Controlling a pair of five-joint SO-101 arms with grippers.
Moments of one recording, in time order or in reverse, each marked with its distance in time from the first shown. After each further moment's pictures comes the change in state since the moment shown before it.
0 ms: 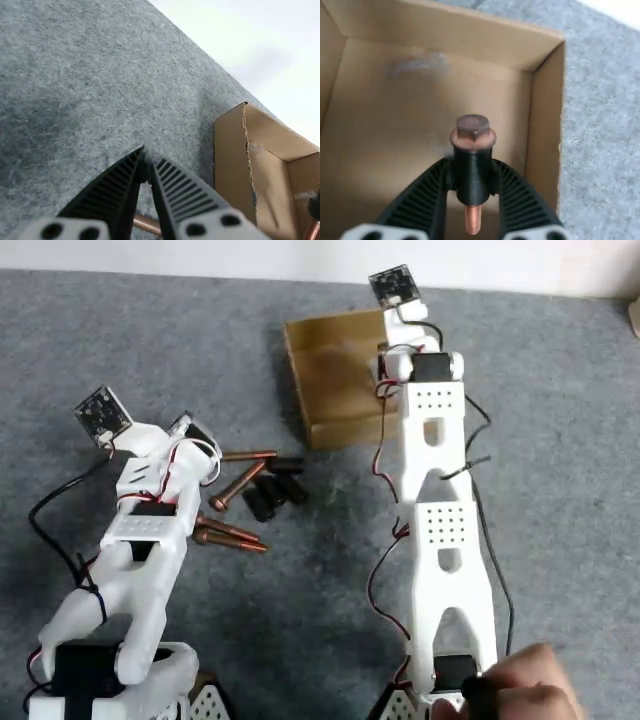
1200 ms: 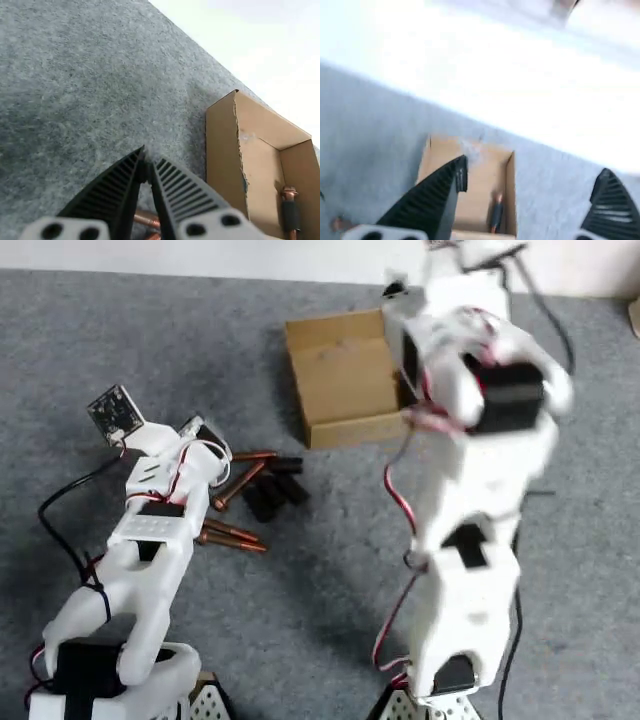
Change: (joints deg) left arm 2.5 0.2 0.0 0.0 0.0; right arm -5.1 -52.6 -1.4 24.1 -6.6
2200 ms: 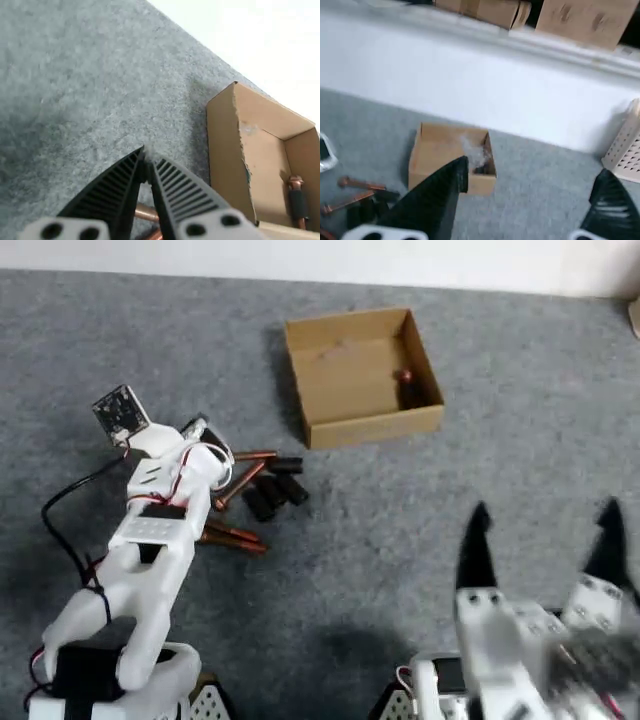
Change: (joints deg) left arm 0.5 -3.1 2.2 0.2 -4.7; right arm 6.4 -105.1 118.1 -20.5 1.1
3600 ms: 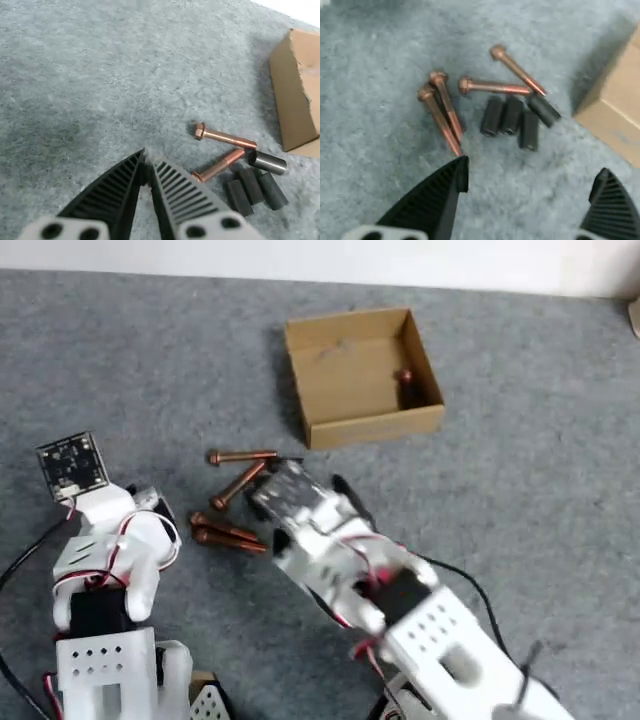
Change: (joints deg) left arm -11.1 -54.9 4.8 62.3 -20.7; right arm -38.4 35.0 34.7 -36.9 0.4
